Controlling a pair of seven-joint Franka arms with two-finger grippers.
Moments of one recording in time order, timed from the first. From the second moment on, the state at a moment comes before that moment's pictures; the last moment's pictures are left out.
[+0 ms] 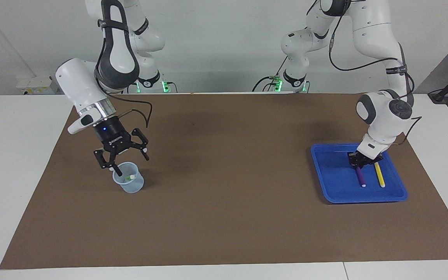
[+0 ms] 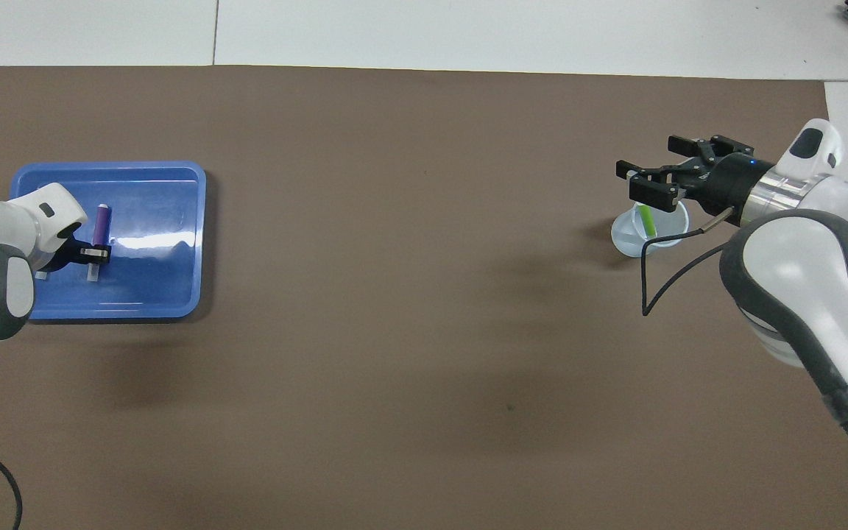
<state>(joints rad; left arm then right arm) 0.24 0.29 -0.10 -2.06 0.11 2.42 0.21 0.04 0.08 0.05 -2.02 0.83 2.61 -0.96</state>
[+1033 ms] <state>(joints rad) 0.15 0.26 -0.13 -1.90 0.01 2.14 0.08 0.13 -0.04 0.07 -1.78 0.06 1.92 0.12</state>
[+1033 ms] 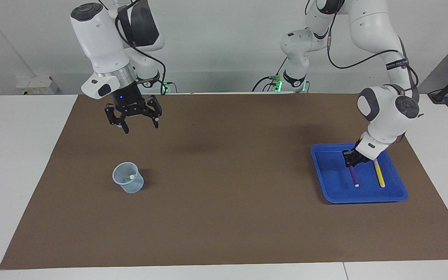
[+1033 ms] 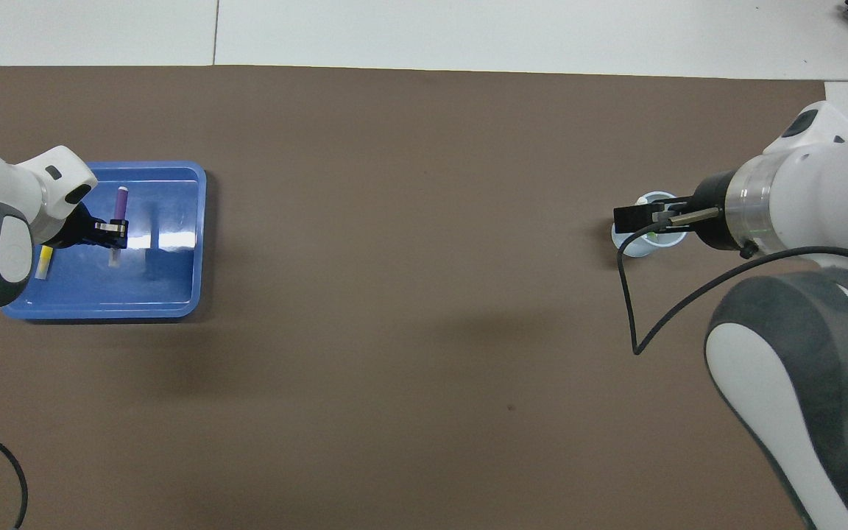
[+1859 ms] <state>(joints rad) -0.23 0.13 -0.14 -1.90 -0.10 2.00 -0.48 0.04 -0.04 0.06 -1.69 0.15 1.70 0.16</state>
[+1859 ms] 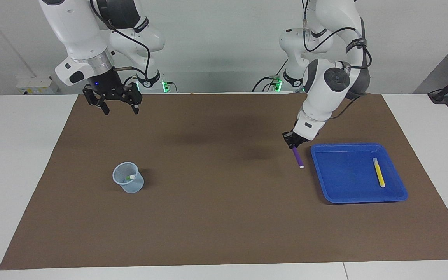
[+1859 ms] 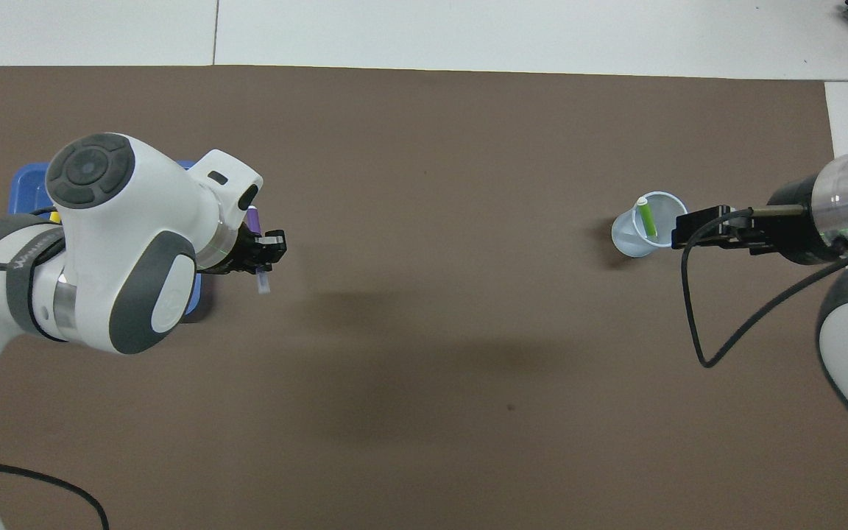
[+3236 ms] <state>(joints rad) -0.67 0.12 -0.14 -1.89 -0.20 2.44 -1.01 0.22 0.23 0.07 -1.69 0.64 1.99 0.21</state>
